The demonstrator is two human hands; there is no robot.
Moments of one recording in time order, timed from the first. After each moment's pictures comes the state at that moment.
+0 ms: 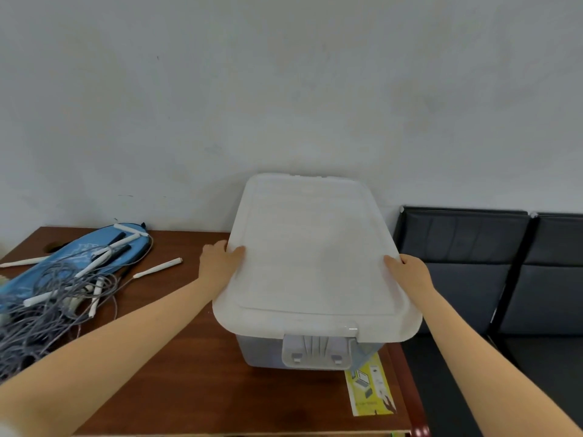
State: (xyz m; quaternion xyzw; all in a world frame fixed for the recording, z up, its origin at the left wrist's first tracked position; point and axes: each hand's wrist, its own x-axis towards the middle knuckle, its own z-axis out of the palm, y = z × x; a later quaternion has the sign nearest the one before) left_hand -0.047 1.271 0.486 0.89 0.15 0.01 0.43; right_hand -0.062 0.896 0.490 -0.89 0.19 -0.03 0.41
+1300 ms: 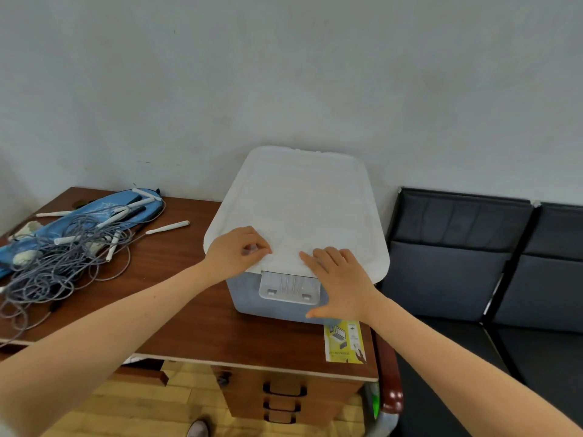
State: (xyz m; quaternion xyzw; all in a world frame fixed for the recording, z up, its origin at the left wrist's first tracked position) left_hand -0.160 1.217 0.488 0.95 -0.15 0.07 0.27; right_hand -0.179 0.946 0.474 -0.91 -0.37 -0.15 -0.07
